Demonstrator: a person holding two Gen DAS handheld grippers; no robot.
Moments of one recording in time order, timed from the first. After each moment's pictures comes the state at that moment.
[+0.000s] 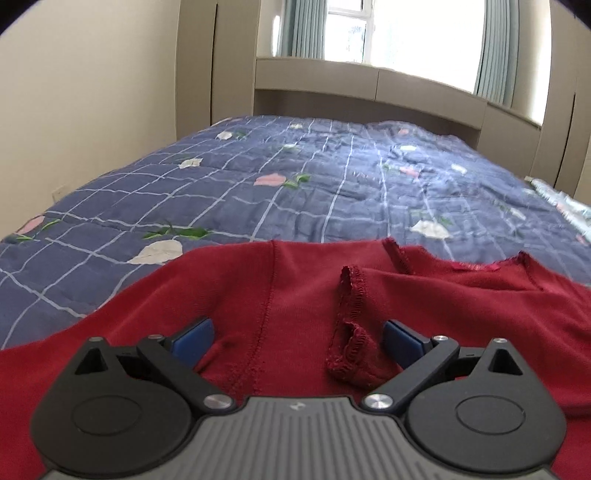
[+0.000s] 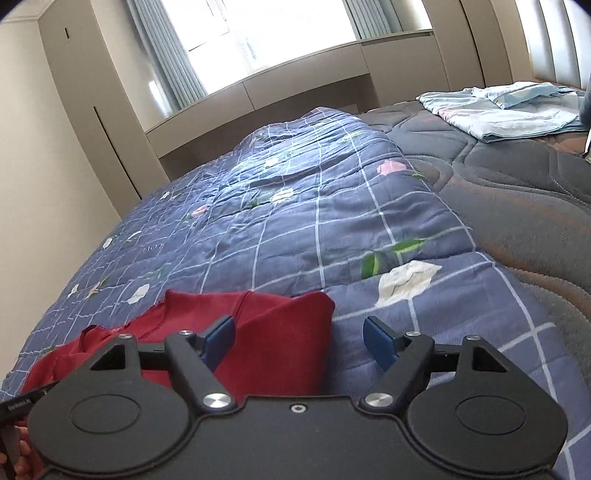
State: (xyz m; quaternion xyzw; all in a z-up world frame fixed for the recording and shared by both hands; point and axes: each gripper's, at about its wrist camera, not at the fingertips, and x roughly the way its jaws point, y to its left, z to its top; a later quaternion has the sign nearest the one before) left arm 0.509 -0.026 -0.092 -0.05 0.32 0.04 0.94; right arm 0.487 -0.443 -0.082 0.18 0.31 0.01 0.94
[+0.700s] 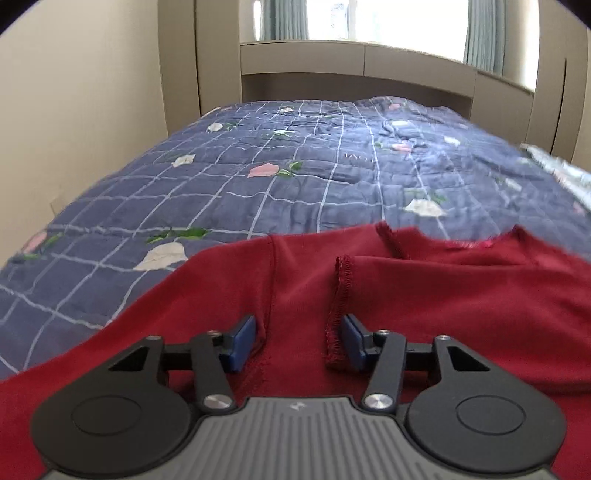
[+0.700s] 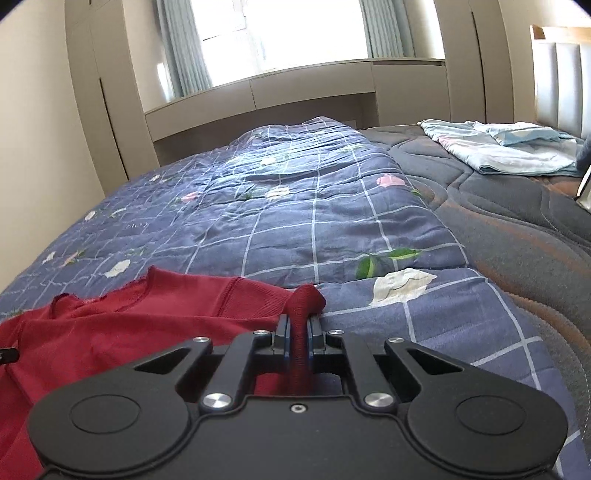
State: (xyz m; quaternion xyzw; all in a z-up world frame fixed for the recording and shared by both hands) left arm 0.513 -0.035 -0.079 0.00 0.37 0.03 0.93; right arm 0.484 -0.422 -0.086 0.09 0.30 -0.02 0.95
